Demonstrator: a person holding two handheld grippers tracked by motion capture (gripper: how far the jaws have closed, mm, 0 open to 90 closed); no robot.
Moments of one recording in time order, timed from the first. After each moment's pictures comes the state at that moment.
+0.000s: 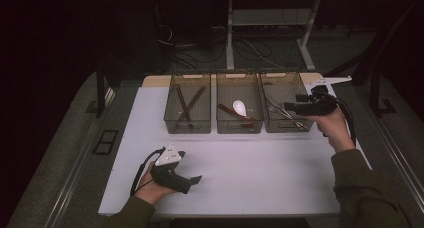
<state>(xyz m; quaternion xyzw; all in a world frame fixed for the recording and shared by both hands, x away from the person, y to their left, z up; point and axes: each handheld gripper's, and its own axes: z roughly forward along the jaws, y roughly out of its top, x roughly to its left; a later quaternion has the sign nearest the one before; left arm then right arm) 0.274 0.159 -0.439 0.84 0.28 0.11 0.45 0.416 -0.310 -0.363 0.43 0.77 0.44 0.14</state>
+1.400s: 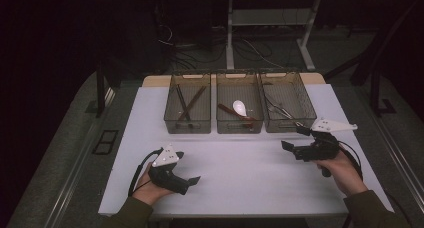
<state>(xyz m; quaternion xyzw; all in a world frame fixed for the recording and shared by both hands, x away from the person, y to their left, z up) 0.271 0.163 -0.438 0.84 0.28 0.11 0.45 0.310 -0.295 -0.407 0.38 0.77 0.48 0.16</state>
